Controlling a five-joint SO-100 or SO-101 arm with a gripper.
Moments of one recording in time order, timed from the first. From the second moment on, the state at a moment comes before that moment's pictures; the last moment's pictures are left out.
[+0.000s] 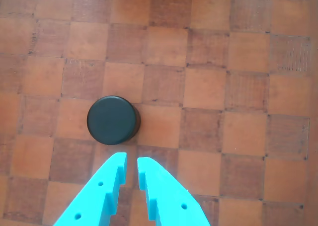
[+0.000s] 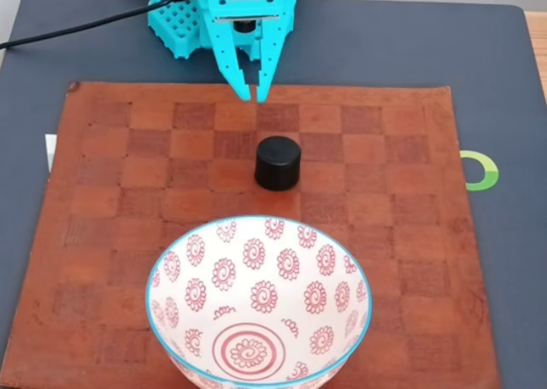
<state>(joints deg) -9.3 193.7 172.4 76.5 94.5</state>
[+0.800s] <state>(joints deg) -9.3 193.6 170.1 76.6 94.5</state>
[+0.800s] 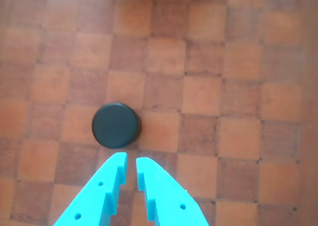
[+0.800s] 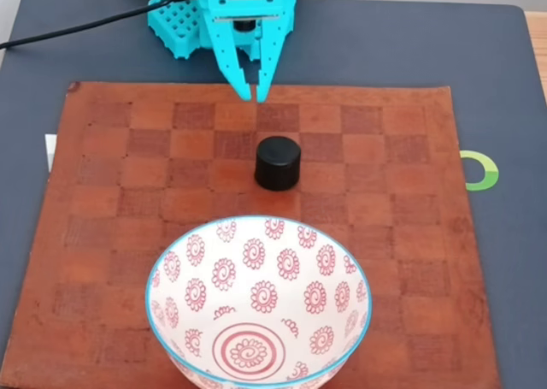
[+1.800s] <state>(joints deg) -9.0 131.6 126.9 84.6 92.4</state>
